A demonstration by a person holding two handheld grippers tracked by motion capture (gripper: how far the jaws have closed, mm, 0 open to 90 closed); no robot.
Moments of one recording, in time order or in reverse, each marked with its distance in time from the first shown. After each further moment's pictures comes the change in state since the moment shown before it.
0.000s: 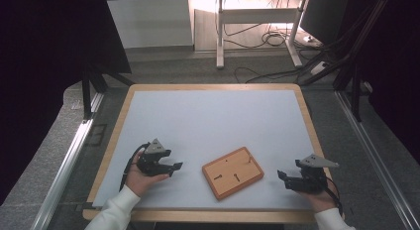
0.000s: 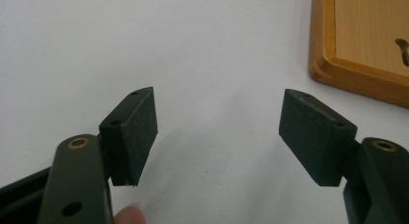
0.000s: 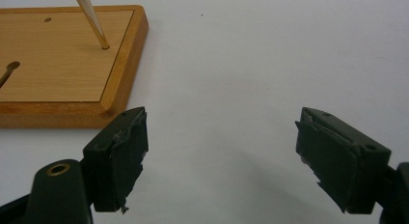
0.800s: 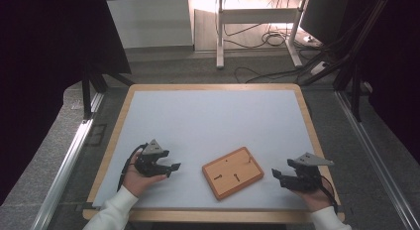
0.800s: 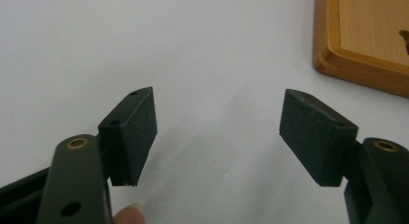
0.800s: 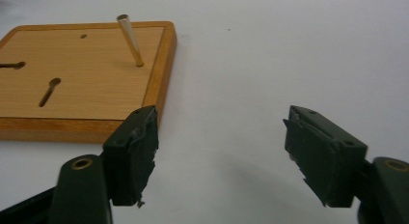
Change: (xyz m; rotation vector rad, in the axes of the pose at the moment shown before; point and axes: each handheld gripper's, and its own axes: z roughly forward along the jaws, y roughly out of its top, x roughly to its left) left arm 0.004 -0.006 -0.003 0.001 -0.004 0.010; right arm 0.016 0.012 0.002 -0.010 0.059 -0.002
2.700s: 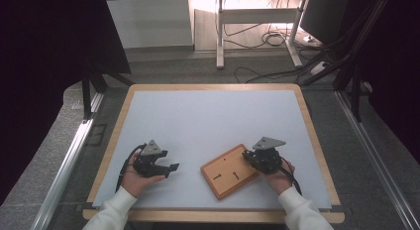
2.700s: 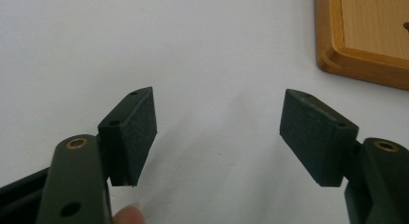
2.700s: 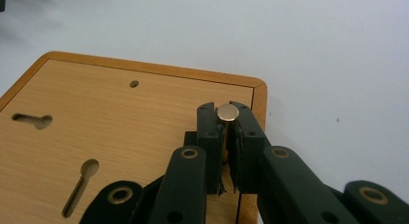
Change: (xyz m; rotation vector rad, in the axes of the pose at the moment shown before) left arm 0.002 -0.003 -0.003 -0.003 0.008 0.012; right arm 0.049 0.055 0.082 0.025 0.119 -0.192
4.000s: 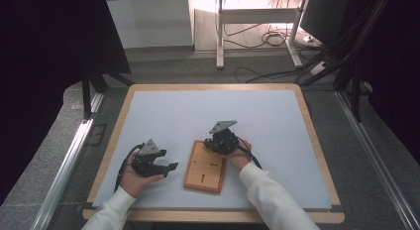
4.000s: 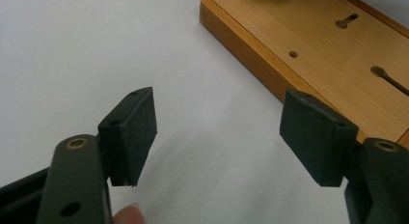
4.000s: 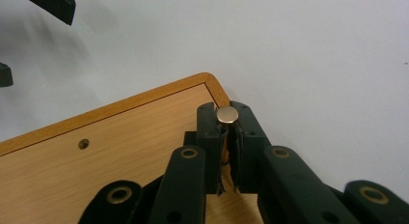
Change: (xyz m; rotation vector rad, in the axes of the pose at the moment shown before) left arm 0.002 0.000 -0.004 -0.015 0.001 0.005; right arm 0.035 0.074 0.105 0.029 0.195 -0.116
